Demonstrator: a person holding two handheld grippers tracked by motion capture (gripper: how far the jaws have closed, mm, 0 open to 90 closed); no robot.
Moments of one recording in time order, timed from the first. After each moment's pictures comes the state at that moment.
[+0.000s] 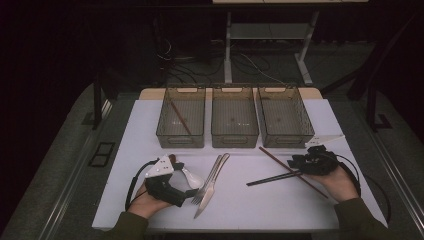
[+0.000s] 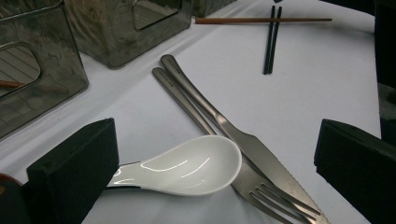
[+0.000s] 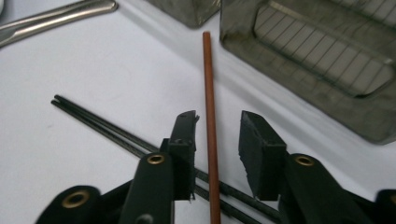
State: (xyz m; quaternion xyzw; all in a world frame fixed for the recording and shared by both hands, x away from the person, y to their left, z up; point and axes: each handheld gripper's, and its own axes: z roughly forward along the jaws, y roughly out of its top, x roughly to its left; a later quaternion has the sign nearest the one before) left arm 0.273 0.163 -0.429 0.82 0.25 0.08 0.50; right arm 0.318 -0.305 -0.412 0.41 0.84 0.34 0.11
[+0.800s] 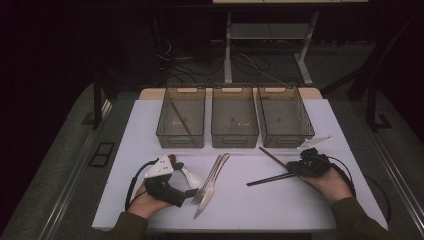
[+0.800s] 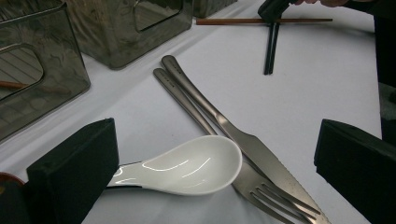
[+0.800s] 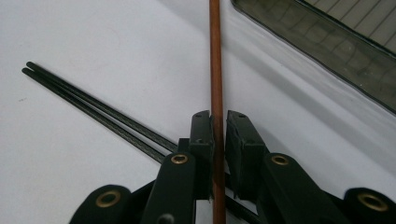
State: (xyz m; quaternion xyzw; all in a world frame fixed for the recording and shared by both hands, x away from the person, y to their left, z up) left arm 0.273 0.164 -0.429 0.83 0.25 0.08 0.50; right arm 0.325 -0.297 -0.434 0.41 0.86 0.30 0.08
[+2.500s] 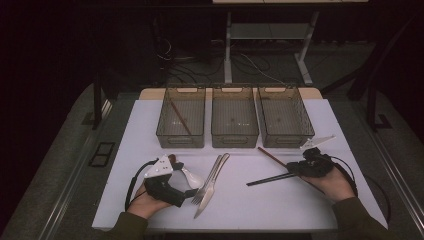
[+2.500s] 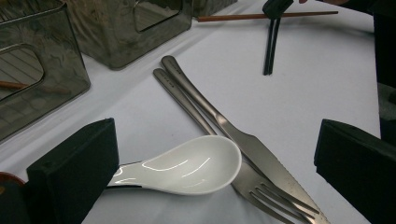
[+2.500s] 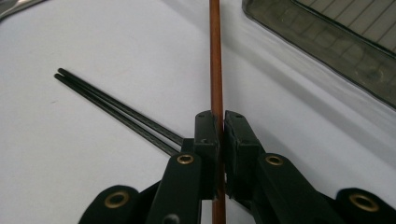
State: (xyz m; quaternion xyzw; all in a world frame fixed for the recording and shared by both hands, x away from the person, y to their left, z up) left arm 0.272 0.164 -0.429 0.82 0.25 0.08 0.50; right arm 0.323 -0.301 -0.428 0.40 0.85 0.32 0.06
